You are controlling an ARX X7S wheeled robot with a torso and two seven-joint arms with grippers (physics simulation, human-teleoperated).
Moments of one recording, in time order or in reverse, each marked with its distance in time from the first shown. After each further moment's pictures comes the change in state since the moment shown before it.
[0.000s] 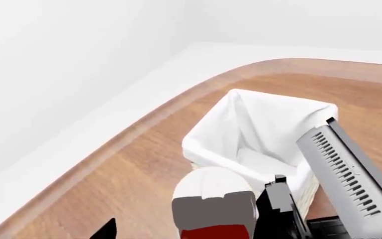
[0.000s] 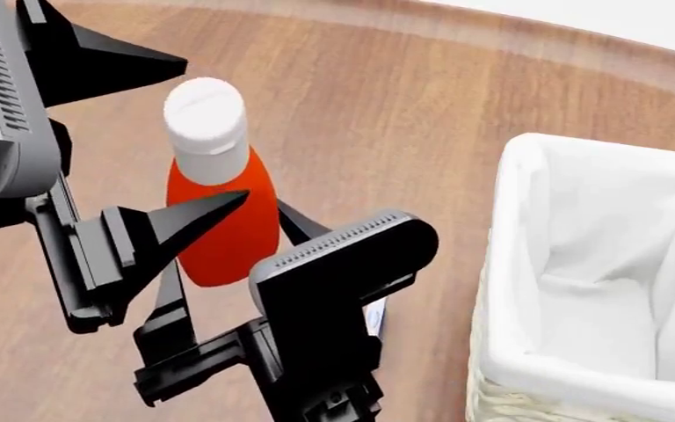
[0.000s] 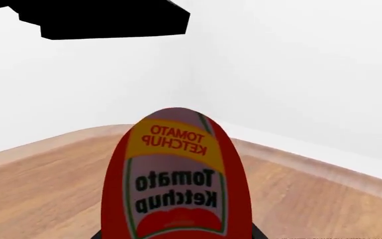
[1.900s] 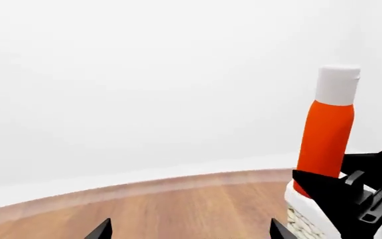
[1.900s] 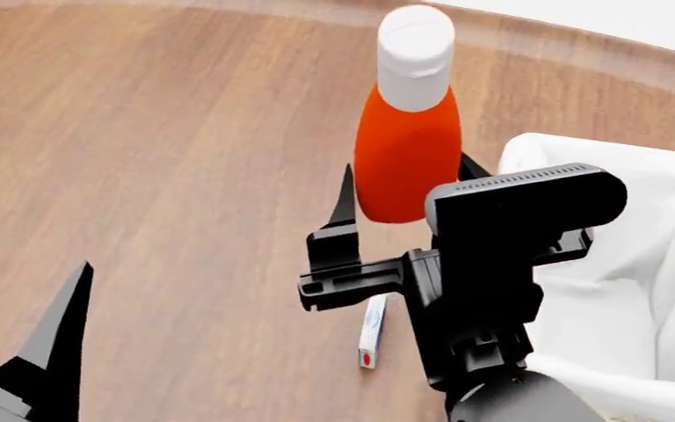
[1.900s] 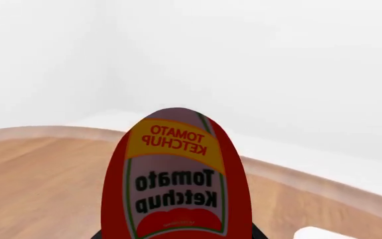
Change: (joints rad) left arm 1.187 -0.082 -0.435 0.485 0.272 0.665 -0.606; right arm 0.034 0.161 0.188 0.013 0.095 0.073 0.125
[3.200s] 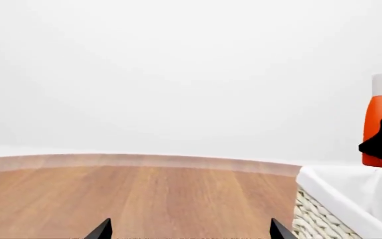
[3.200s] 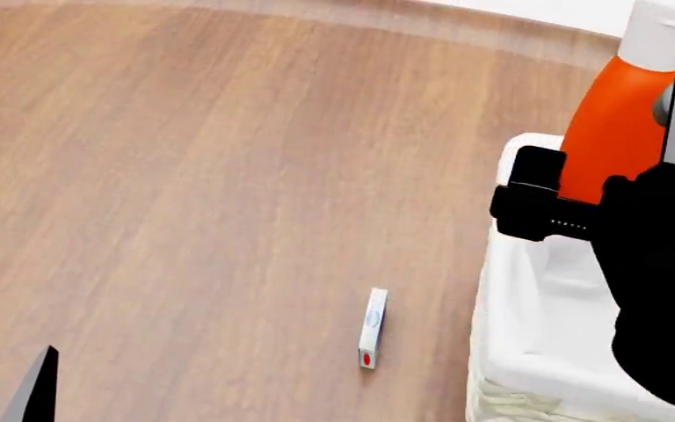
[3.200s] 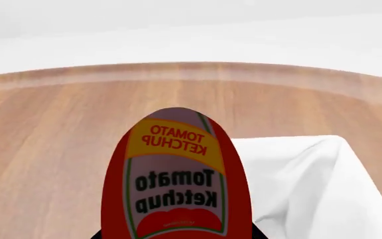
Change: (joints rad) left arm 0.377 0.085 -0.037 -0.124 0.160 0.357 0.075; right arm 0.270 0.087 0.350 0.330 0.531 0.541 0.319
